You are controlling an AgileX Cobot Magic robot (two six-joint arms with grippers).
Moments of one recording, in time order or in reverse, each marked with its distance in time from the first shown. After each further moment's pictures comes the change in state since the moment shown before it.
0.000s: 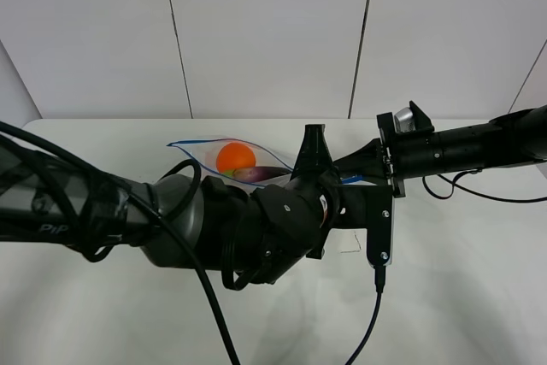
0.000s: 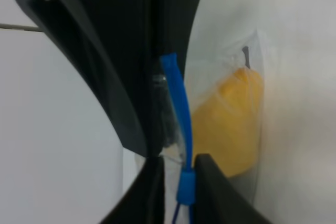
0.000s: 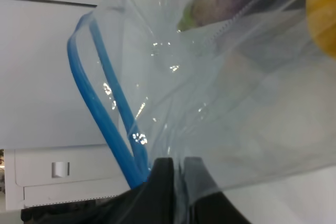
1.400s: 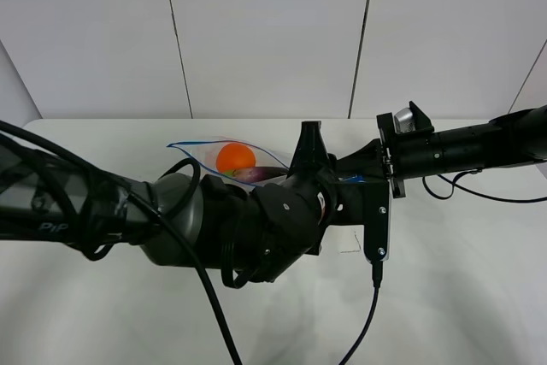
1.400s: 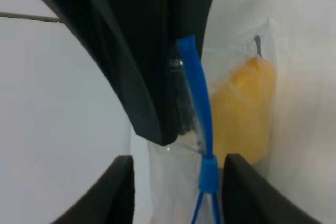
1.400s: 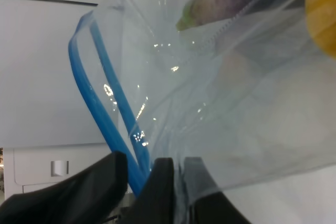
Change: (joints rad) left arm 0.003 0.000 0.000 0.000 0.023 0.001; right arm 0.000 0.000 0.000 -0.003 0.000 0.000
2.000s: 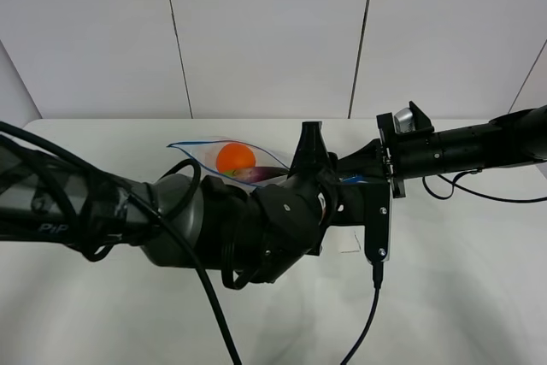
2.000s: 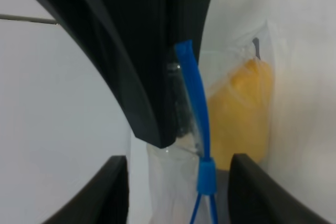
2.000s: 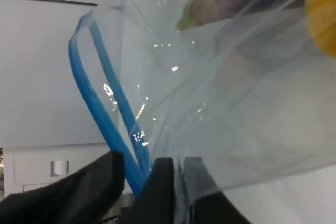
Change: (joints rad) left arm -0.001 0.000 0.000 0.000 0.003 0.000; right arm 0.000 0.000 0.000 0.000 0.000 0.000
